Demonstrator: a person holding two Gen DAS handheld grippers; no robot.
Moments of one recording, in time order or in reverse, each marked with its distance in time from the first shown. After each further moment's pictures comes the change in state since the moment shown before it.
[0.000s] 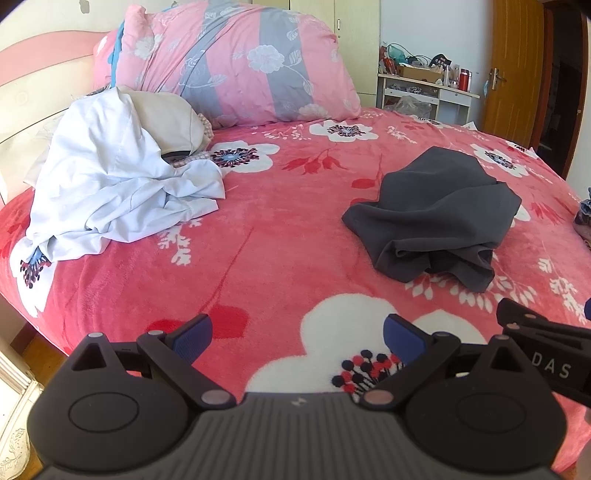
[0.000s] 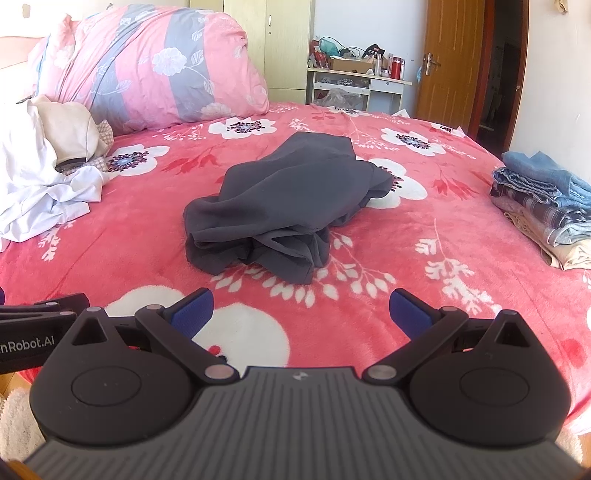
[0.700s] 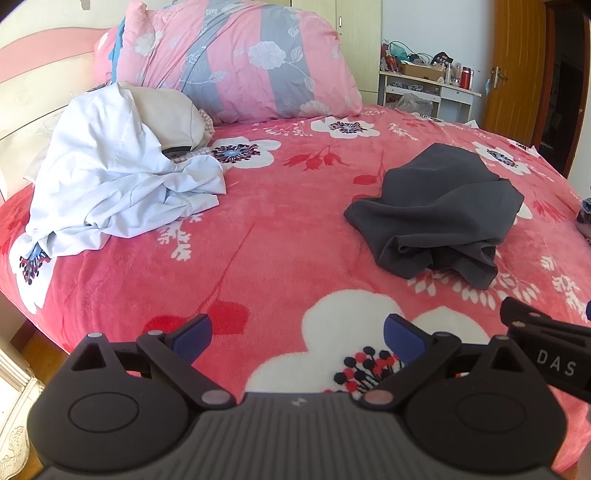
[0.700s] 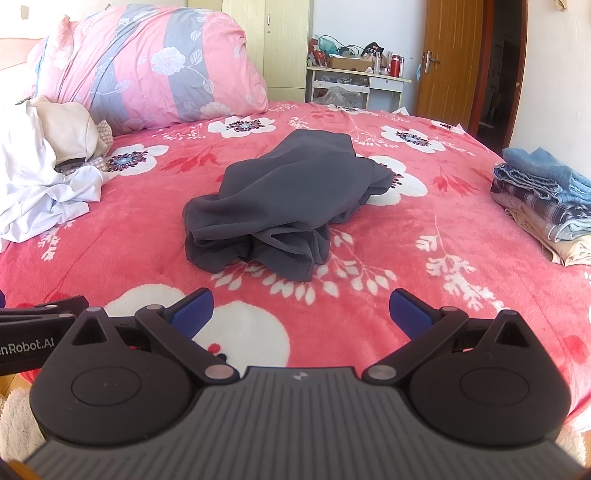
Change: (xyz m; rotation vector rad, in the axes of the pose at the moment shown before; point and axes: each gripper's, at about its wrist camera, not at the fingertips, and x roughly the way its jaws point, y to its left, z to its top) left arm 0.004 0.002 -0.002 -0.004 0.010 0.002; right arm 0.002 -0.002 -0.001 0.010 0.004 0.002
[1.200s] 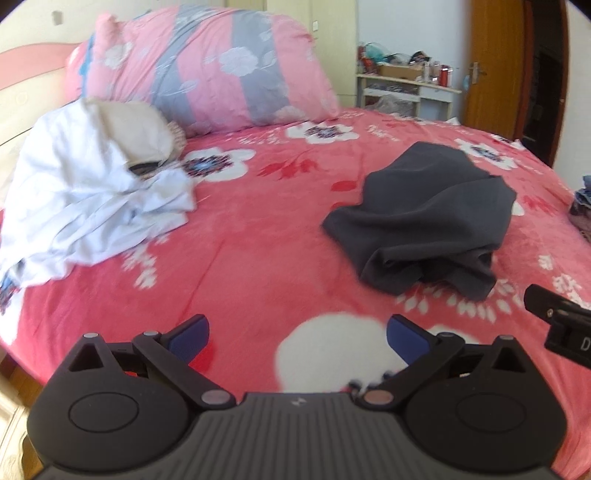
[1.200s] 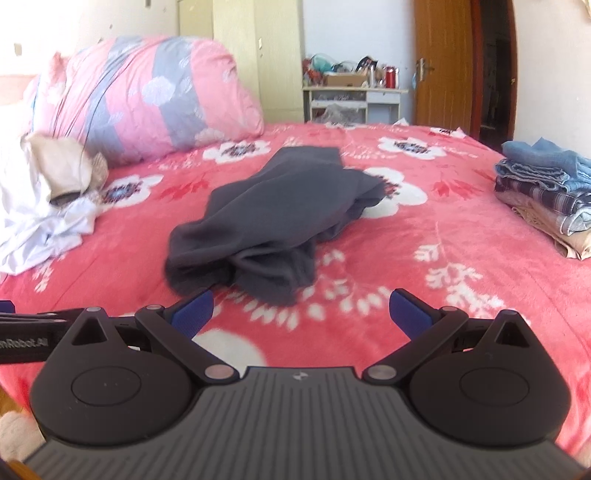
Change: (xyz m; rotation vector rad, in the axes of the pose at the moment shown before) left arm 0.039 -0.022 0.016 0.075 -0.046 -0.065; right arm 0.027 -0.043 -0.005 0.085 -0.095 0.046
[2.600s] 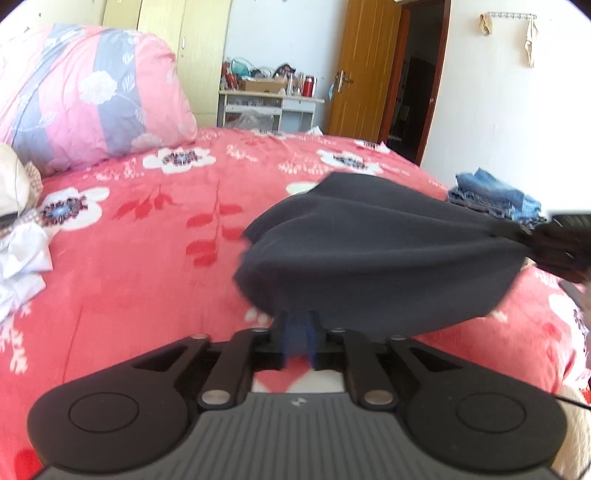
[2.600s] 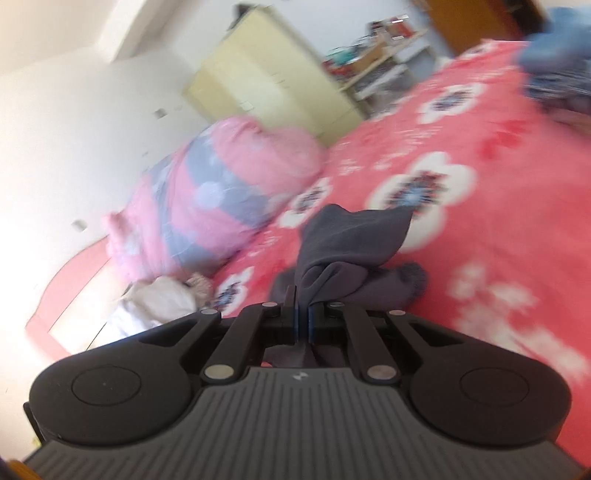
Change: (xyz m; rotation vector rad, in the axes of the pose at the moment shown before) left arm 0.027 -0.014 0.022 0.151 -0.034 -0.444; right arm 0.013 -0.182 0.050 0.526 0.017 0.453
